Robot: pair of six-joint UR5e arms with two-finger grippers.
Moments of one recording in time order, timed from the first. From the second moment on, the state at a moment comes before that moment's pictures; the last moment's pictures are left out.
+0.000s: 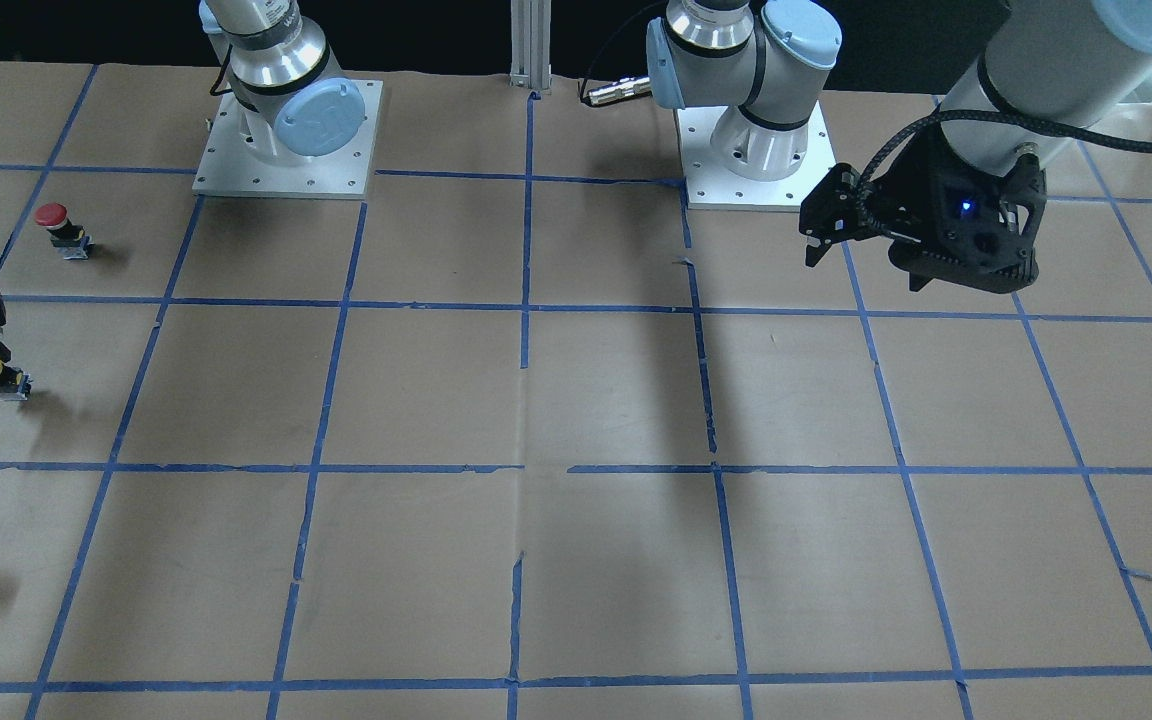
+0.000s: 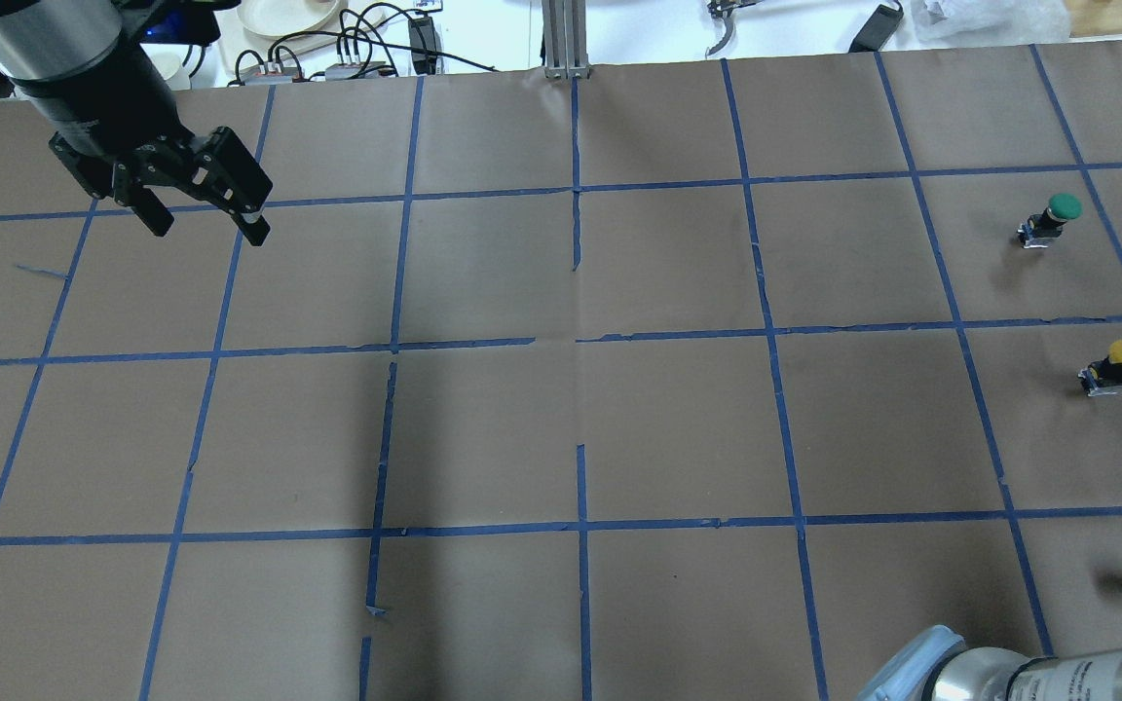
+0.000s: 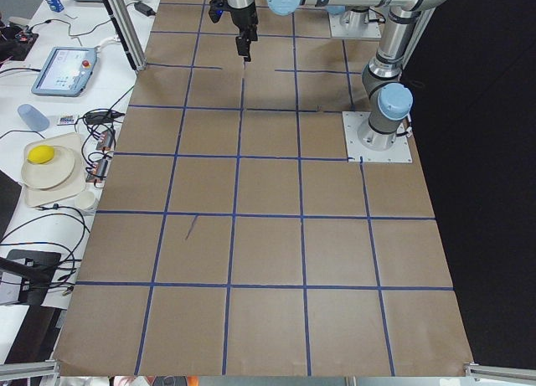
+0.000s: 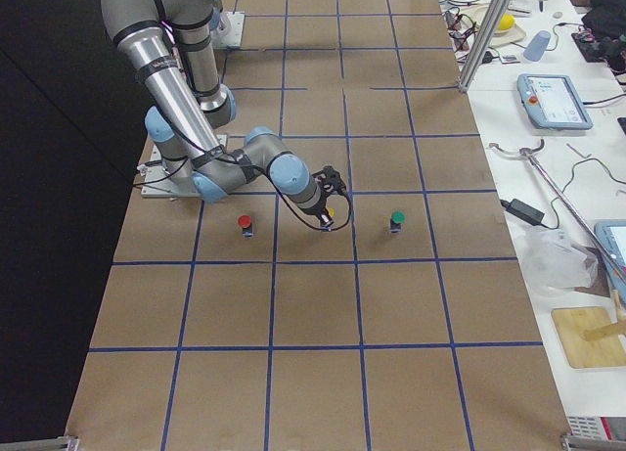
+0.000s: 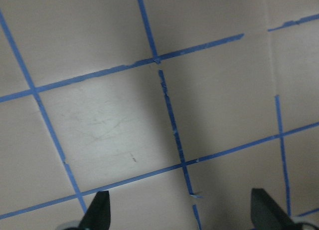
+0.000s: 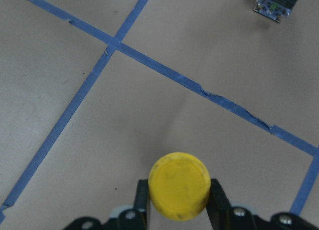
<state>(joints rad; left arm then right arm) -1.47 -1.65 -1.44 -1.73 1.56 0.28 0.63 -1.41 2.12 -2.29 -1.22 -1.46</state>
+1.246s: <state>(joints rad) -1.57 -1.60 -1.45 -1.62 1.55 0.13 0.79 -1.57 2.00 -2.12 -1.34 -1.43</state>
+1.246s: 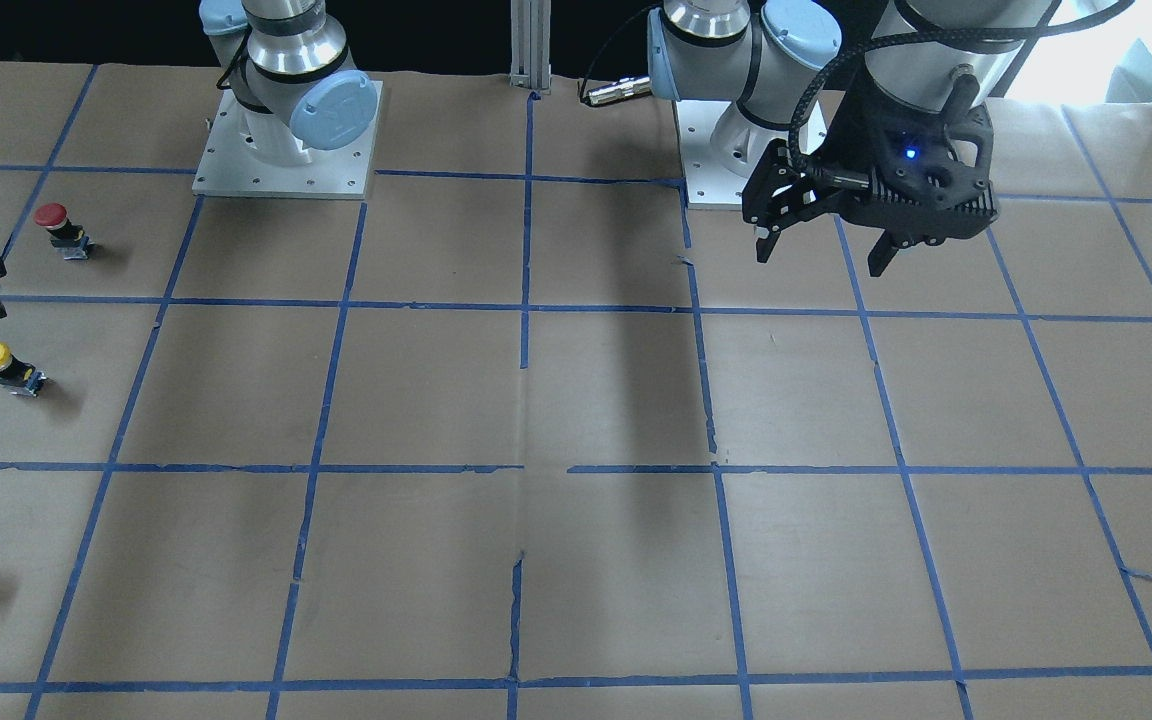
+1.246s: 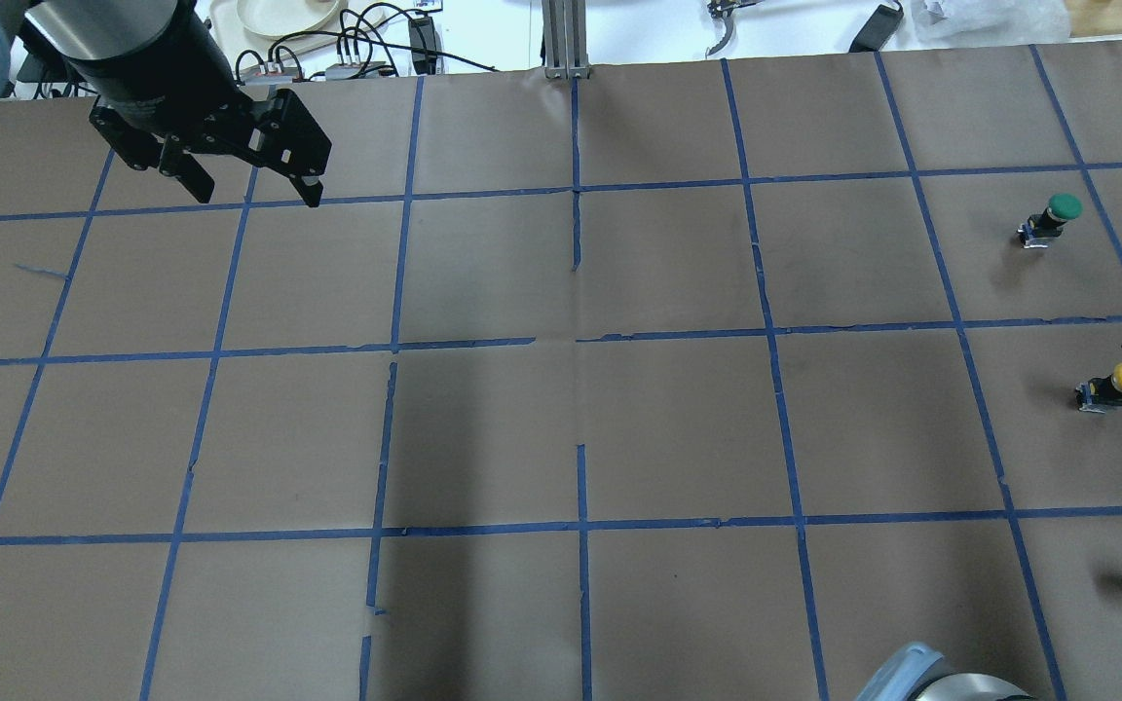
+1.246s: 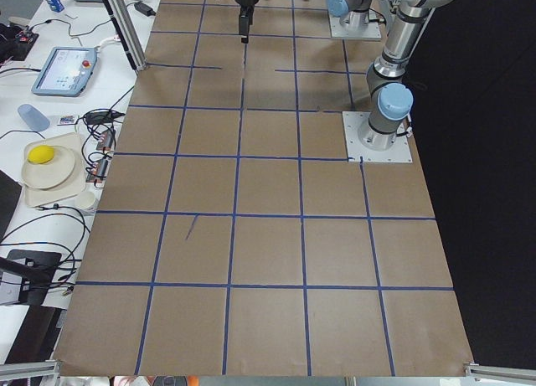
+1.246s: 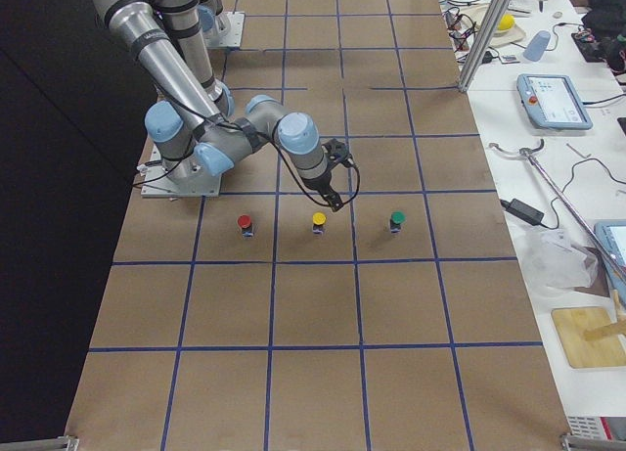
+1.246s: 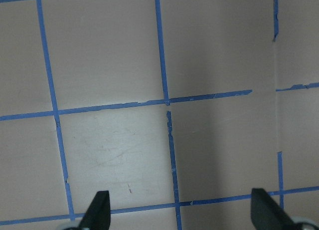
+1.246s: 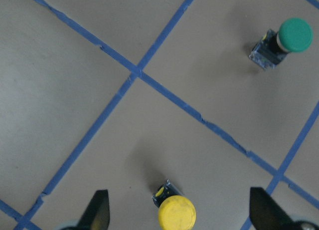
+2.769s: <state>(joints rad) -1.51 -1.53 -1.46 -1.69 1.54 0.14 1.37 -1.61 1.42 -1.40 -1.56 -0.49</state>
